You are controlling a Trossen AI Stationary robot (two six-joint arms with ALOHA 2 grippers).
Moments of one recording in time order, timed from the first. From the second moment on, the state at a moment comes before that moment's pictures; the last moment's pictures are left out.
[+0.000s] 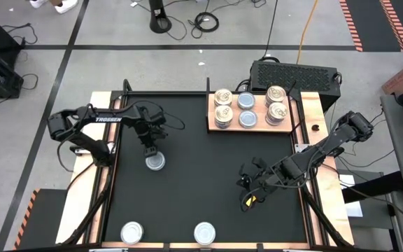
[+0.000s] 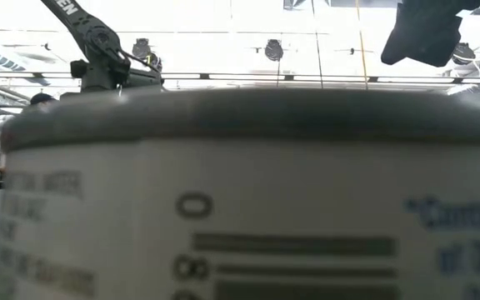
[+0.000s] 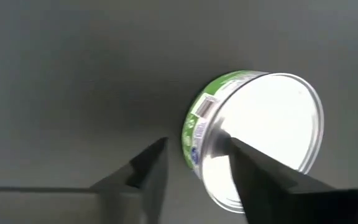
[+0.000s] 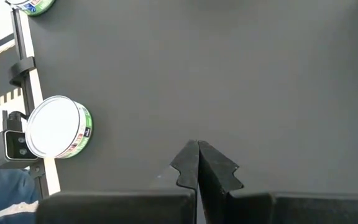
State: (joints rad) left arm 0.49 1.47 0.74 -0.81 0.38 0.21; right arm 0.53 1.39 1.03 -0.62 0.34 0.95
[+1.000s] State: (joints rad) left arm 0.51 1.47 0.86 -0.94 0.59 0.14; right arm 0.53 1.39 1.03 -0.63 0.32 0.95
